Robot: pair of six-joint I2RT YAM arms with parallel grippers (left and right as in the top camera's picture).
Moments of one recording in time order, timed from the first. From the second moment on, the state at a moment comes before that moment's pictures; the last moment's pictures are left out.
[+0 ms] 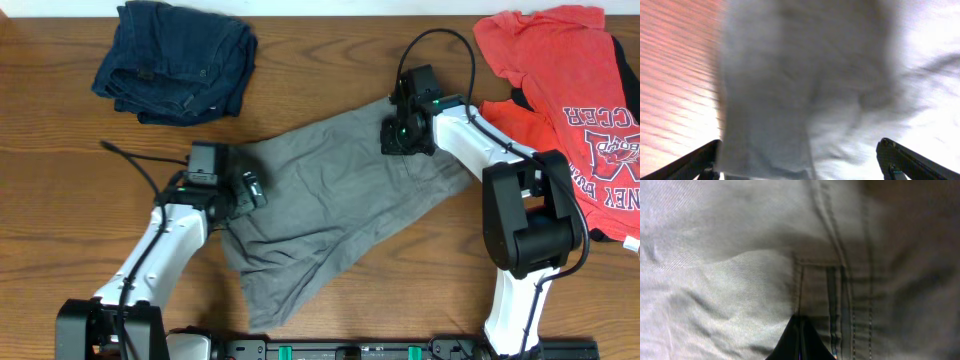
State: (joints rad) left arm -0.10 1.43 0.74 -0.52 0.05 -0.52; right arm 0.28 2.10 1.42 -0.56 -0.18 0.31
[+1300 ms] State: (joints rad) left arm 0.03 1.50 0.78 -0.49 0.08 -0.38; right arm 0.22 2.10 1.48 -0.85 -0.11 0.60
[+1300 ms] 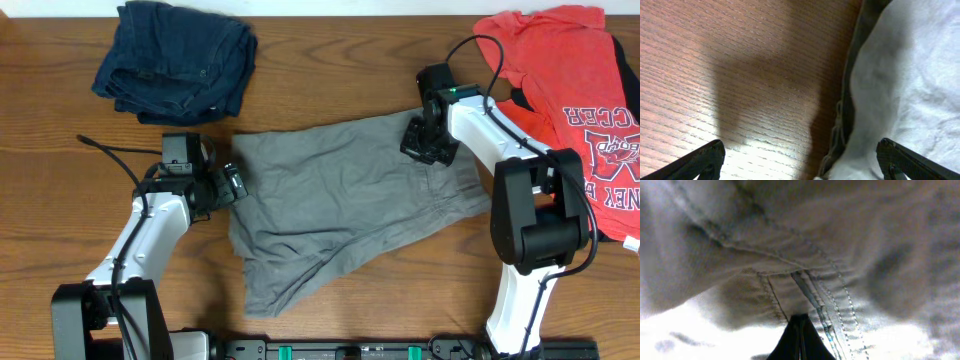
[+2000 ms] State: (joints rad) left arm 0.03 1.45 0.78 -0.53 0.10 -0.37; right arm 0.21 1.60 1.46 -1.07 -0.11 0.36
